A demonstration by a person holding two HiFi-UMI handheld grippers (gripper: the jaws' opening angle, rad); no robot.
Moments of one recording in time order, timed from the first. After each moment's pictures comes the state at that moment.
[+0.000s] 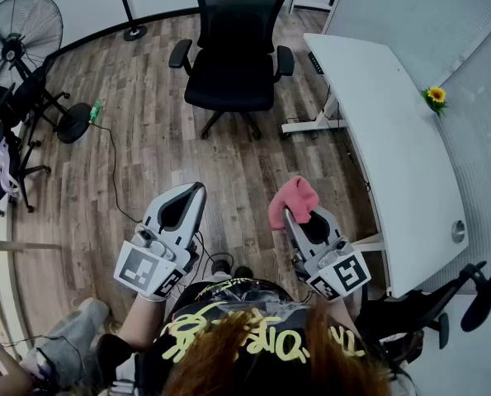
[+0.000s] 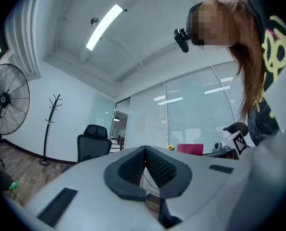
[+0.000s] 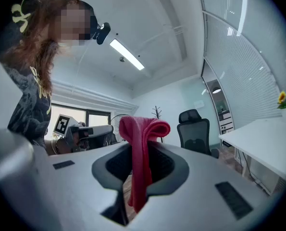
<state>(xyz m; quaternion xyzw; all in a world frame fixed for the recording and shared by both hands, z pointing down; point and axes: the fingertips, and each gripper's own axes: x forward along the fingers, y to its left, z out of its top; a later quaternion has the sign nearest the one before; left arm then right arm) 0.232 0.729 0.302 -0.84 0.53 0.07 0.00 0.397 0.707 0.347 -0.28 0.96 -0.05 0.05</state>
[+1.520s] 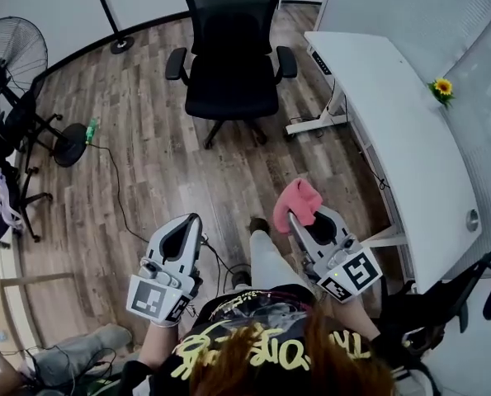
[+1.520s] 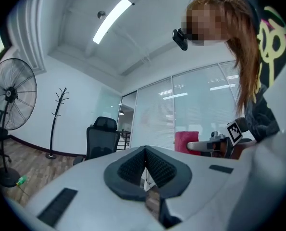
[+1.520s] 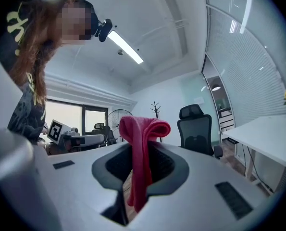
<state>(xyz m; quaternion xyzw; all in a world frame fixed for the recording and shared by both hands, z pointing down) 0.150 0.713 0.352 -0.83 0.55 0.05 -0.03 0.325 0.669 0.359 -0.29 0.95 -0.05 0.03</state>
